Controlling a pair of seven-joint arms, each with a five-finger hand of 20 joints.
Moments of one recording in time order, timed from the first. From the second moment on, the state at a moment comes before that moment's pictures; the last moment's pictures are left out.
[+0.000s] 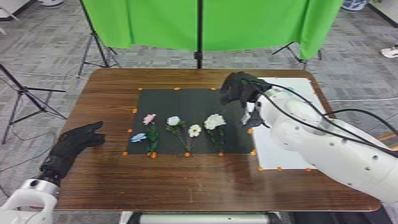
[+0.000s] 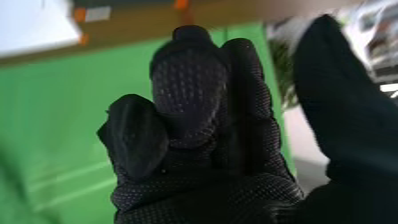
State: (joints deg) left arm 126.3 -55.9 -104.5 -112.6 63.9 0.1 2.8; right arm -49.0 -43.7 31.3 -100.9 -105.4 -0.9 26.2
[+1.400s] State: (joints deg) left arm 125.7 -55.3 -101.3 -112.0 65.0 10.7 12.1; right arm -44.6 -48.6 25.9 -69.0 -111.9 15.3 39.3
